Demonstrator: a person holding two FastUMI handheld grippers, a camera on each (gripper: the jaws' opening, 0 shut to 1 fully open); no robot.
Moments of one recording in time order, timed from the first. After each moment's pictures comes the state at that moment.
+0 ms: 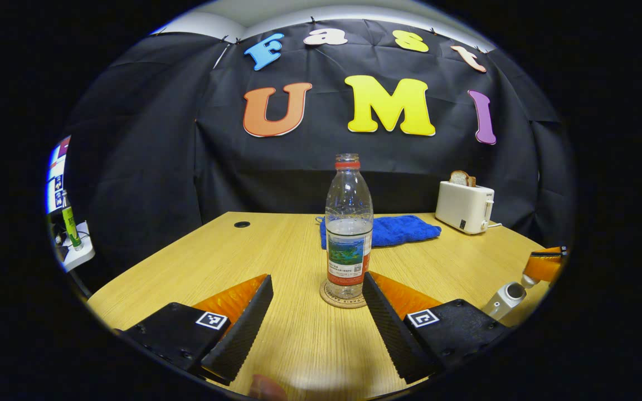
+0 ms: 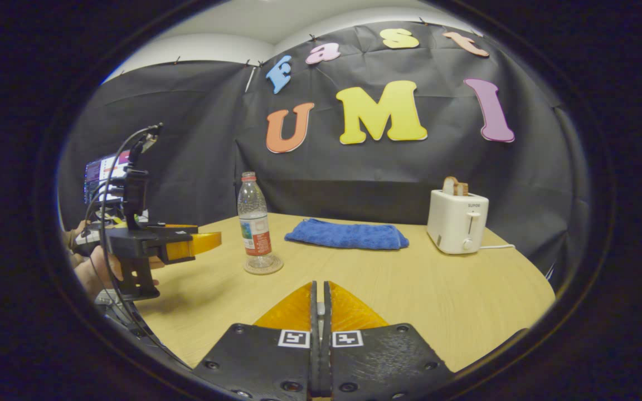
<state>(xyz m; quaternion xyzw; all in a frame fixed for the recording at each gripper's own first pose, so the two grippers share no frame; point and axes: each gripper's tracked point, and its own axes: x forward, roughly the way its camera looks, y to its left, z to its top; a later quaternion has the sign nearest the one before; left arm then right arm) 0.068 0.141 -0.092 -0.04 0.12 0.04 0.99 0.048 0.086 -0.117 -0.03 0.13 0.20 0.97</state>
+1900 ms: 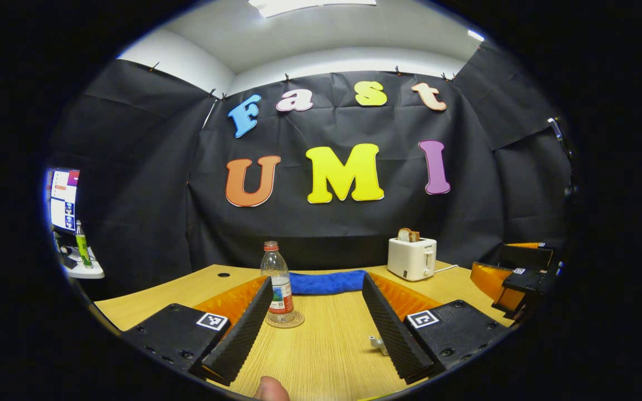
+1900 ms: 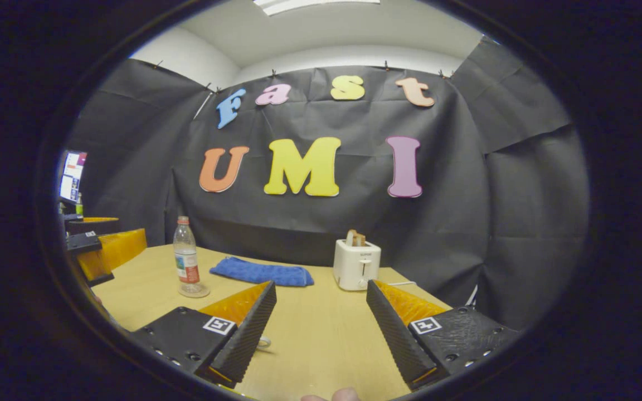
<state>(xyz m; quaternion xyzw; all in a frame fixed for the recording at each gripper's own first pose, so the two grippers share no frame) -0.020 0.020 0.026 0.00 -0.03 0.01 1.00 -0.021 -0.039 -0.019 -0.05 -0.01 -0.02 1.00</state>
